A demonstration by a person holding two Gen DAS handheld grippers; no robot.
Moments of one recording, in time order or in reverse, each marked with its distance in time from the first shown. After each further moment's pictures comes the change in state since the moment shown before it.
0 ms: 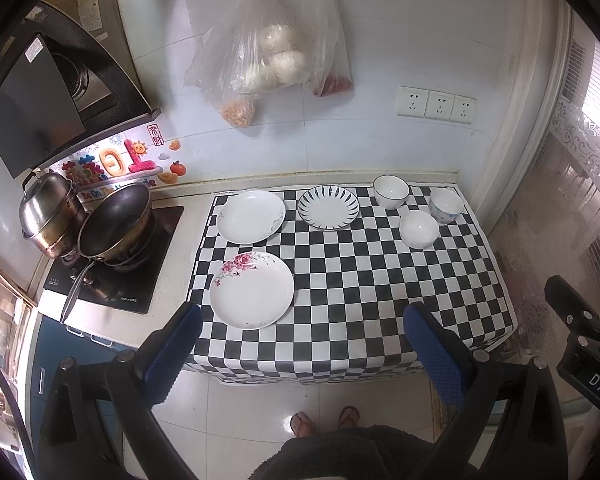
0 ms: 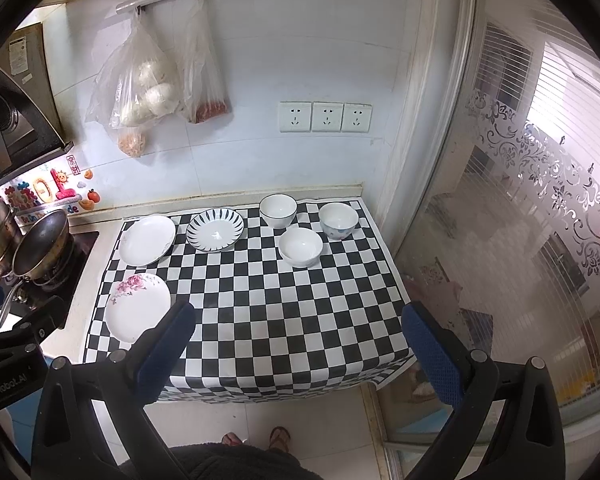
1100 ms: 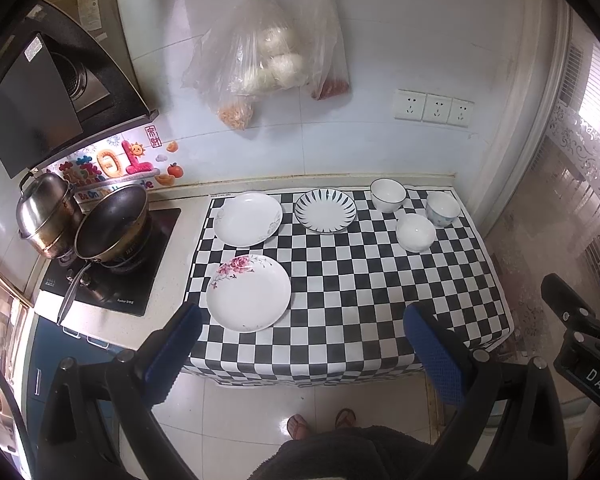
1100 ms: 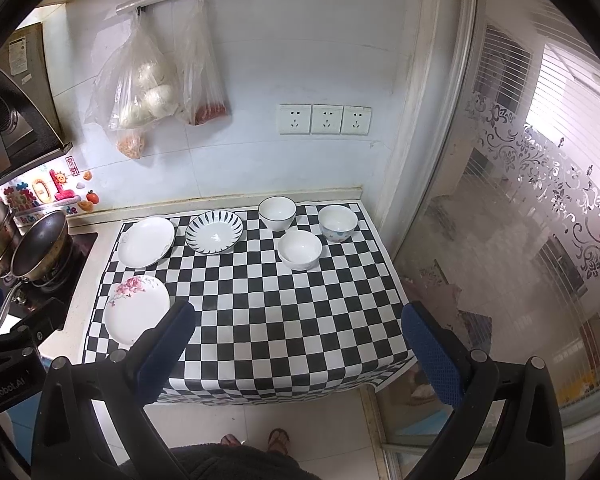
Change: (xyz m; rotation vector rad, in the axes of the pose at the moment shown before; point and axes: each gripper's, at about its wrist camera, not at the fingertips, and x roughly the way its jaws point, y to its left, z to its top) left arm 0.001 -0.005 0.004 0.002 -0.012 -0.010; right arm -0.001 0.003 -0.003 -0.002 -0.018 -0.004
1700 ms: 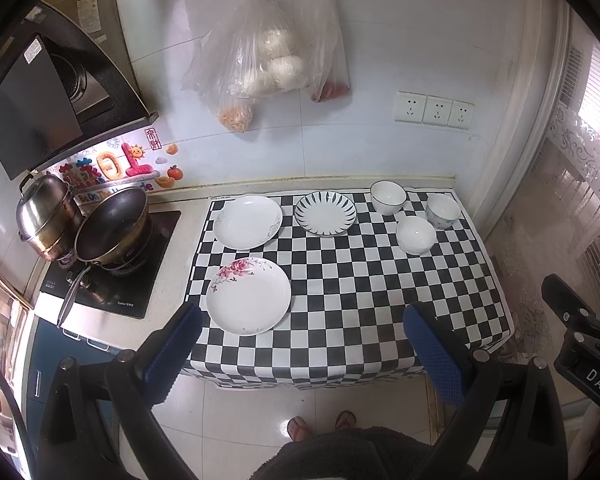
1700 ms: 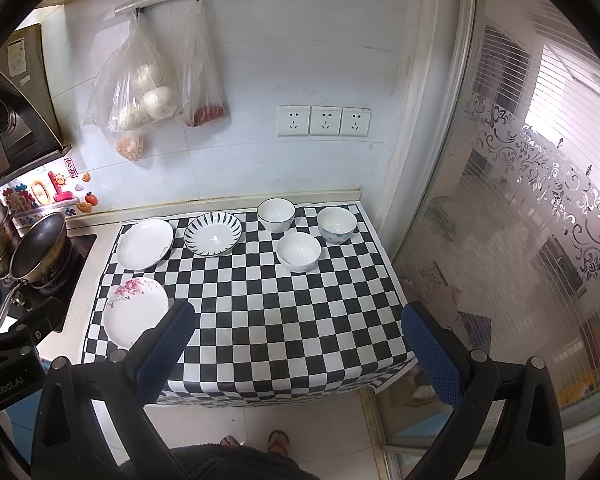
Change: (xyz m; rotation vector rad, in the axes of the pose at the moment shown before) left arm -0.001 0.004 0.003 -0.006 -0.005 -0.004; right arm 0.001 -0.001 0.003 0.009 -0.003 -0.006
